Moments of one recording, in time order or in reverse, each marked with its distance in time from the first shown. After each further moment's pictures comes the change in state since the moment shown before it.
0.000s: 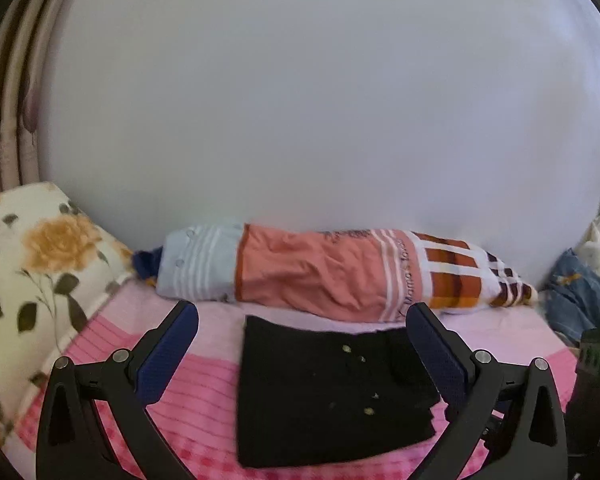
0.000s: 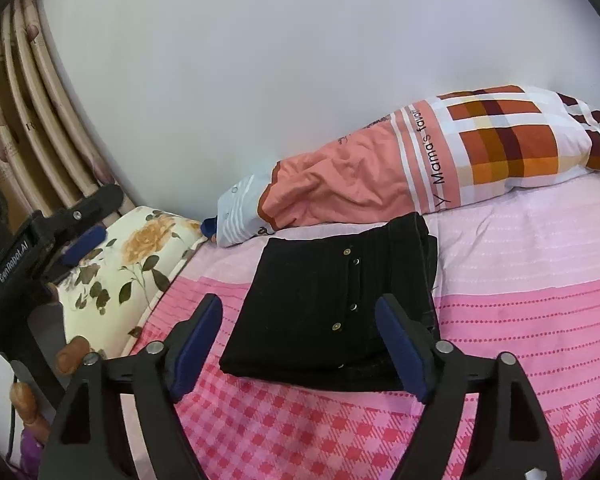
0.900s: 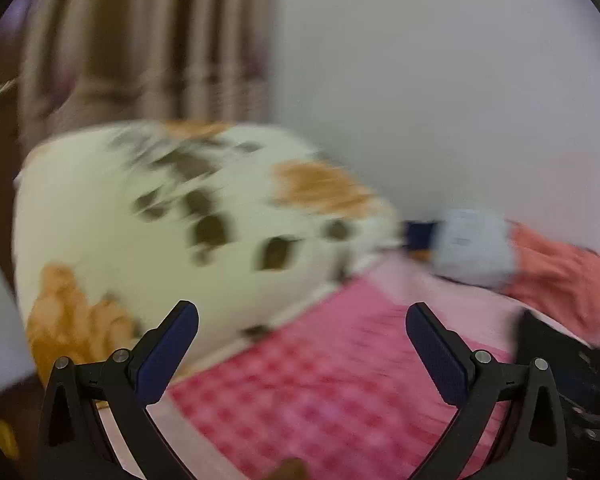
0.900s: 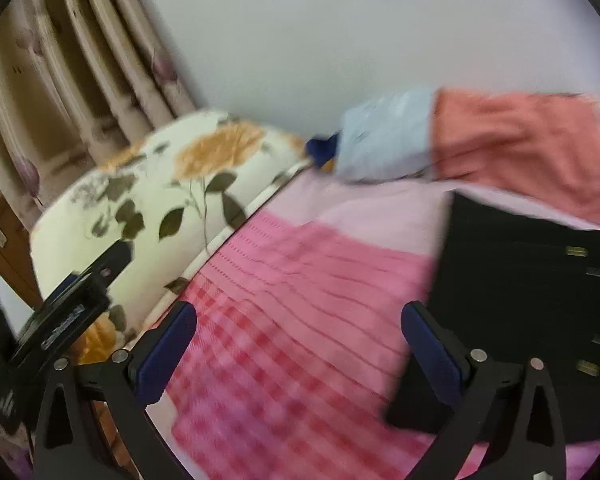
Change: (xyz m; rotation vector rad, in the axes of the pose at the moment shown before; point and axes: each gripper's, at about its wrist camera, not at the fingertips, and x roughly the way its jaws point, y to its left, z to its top) left arm -0.039 0.207 -0.085 -0.279 -0.022 0.742; right arm 0.193 0.167 -0.030 -0.239 0.252 0.160
